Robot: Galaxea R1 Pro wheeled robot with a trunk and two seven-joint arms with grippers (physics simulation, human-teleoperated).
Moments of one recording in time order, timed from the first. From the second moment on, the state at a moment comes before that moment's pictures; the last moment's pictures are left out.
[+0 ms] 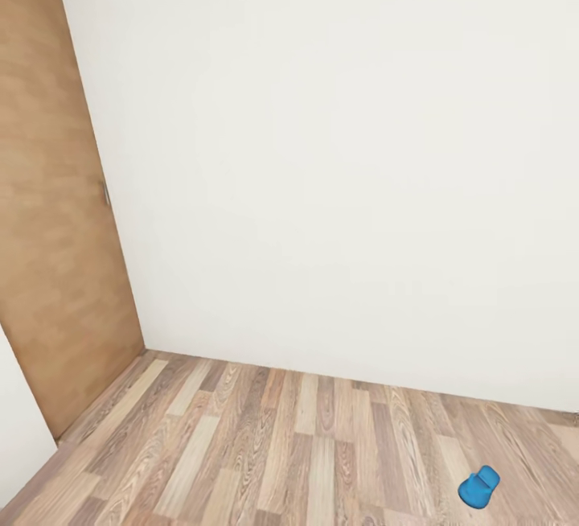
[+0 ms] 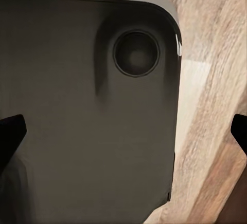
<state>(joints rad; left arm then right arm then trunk) 0.00 0.00 0.00 -0.05 0.00 0.00 0.00 -0.01 0.00 0.00 0.00 0.00 0.00 0.01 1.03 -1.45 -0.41</state>
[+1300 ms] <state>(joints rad) 0.00 0.00 0.01 -0.59 -0.01 0.01 0.01 -0.01 -0.01 -0.07 -0.37 -0.01 -0.01 0.00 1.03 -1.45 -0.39</state>
